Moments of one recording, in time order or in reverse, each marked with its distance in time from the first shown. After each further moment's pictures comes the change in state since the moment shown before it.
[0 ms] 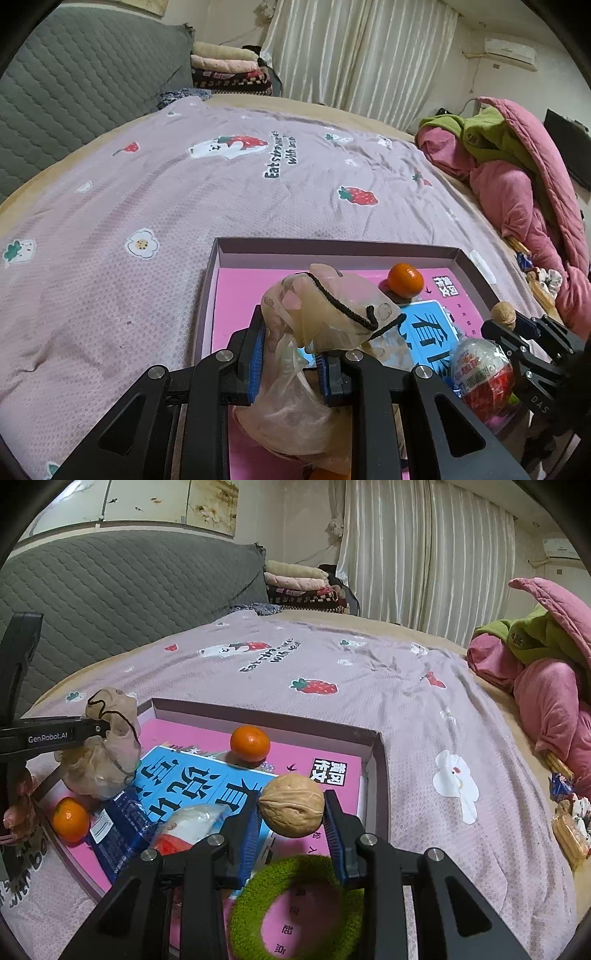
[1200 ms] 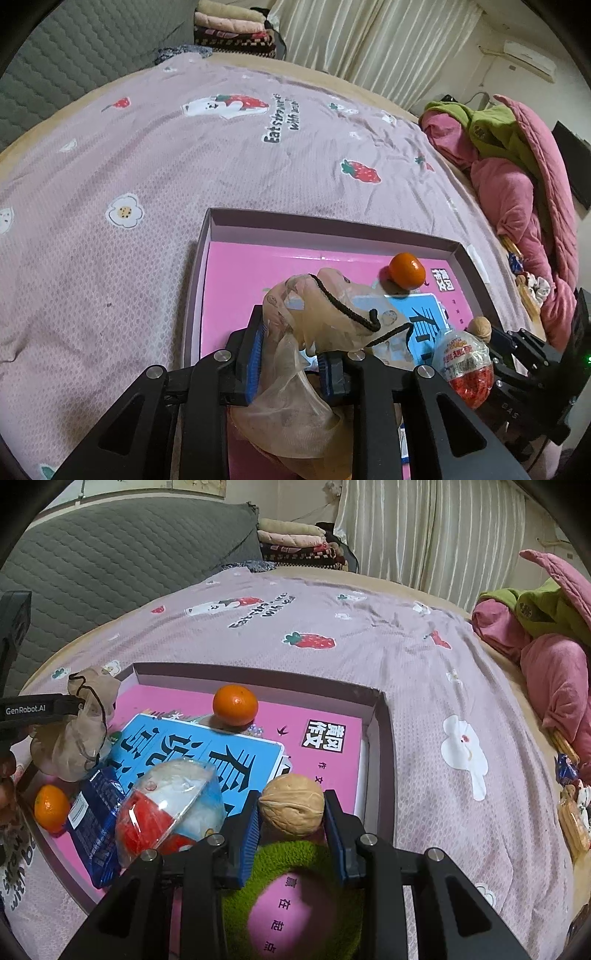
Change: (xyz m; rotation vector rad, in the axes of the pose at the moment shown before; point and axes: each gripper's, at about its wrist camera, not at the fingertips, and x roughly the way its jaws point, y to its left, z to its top) left arm 0.020 0.013 0.010 -0.087 0.162 -0.067; right arm 0.028 -0.007 0.001 0.014 0.190 -0.006
